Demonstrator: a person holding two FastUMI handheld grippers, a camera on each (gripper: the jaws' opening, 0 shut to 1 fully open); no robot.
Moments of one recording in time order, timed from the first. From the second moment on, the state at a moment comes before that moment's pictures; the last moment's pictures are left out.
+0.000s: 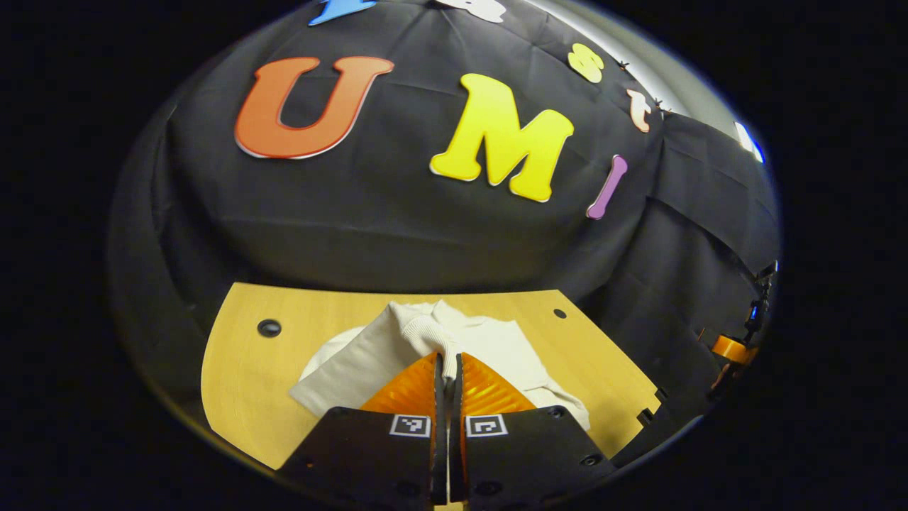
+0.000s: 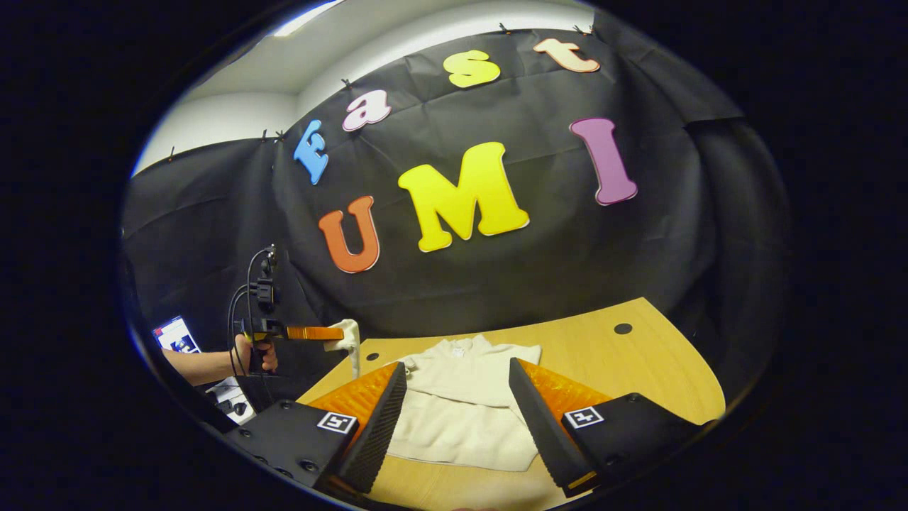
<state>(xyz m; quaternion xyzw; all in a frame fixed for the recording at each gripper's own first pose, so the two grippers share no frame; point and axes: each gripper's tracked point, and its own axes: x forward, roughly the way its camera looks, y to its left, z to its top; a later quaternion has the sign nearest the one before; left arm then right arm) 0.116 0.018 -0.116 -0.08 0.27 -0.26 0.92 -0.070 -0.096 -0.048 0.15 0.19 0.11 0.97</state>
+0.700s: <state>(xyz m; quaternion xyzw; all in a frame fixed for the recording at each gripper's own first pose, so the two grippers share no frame) 0.186 -0.205 -0.225 0.01 0.34 -0.40 0.85 -0.103 -0.199 -0.061 0.12 0.22 -0.03 0.97</state>
